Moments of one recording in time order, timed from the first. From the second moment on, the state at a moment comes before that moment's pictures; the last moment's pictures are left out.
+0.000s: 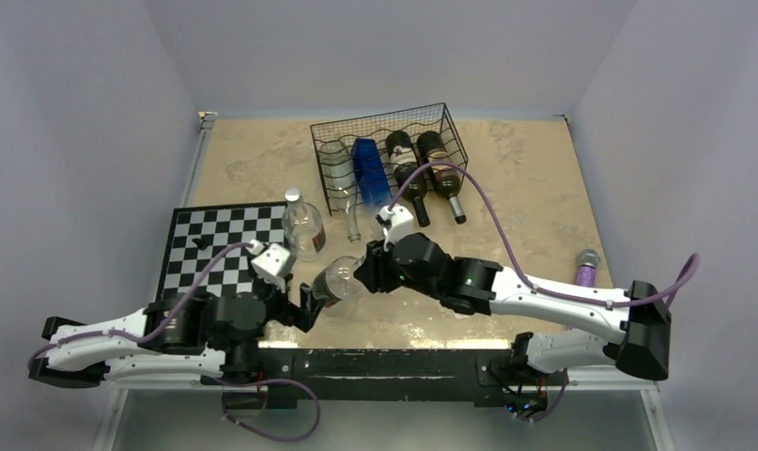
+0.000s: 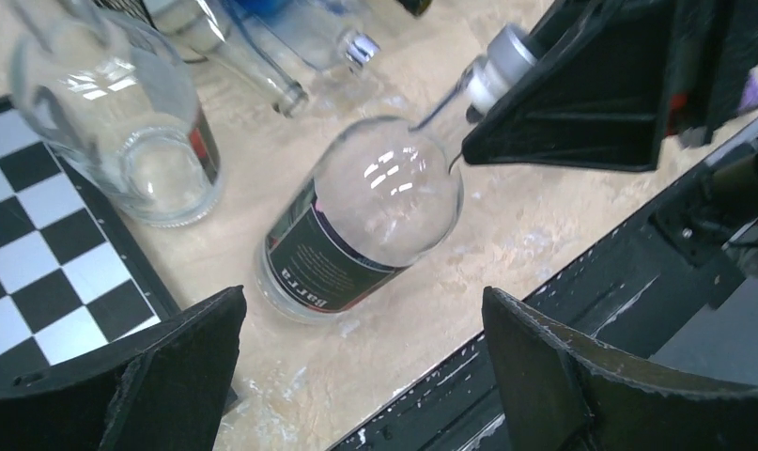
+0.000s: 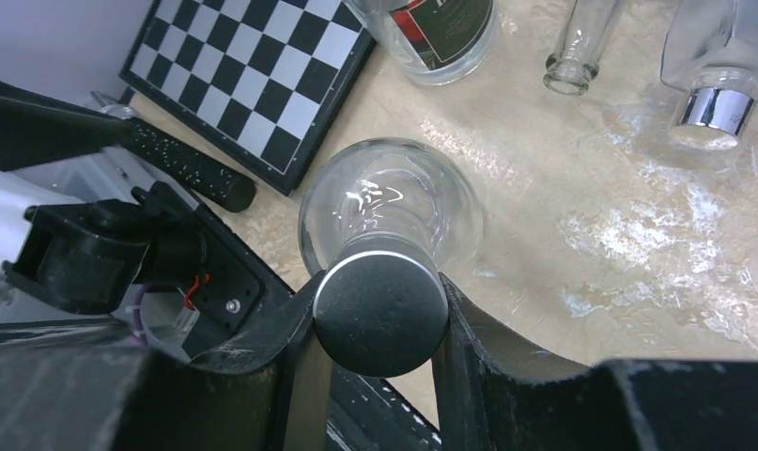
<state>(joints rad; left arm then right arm) -1.47 0.40 0.78 -0.87 -0.75 -0.57 1.19 1.28 1.00 -0.27 0.26 0.64</state>
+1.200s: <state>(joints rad) -1.45 0.74 0.58 -0.79 -0.71 -0.89 1.18 1.09 0.29 0.12 0.12 0.77</state>
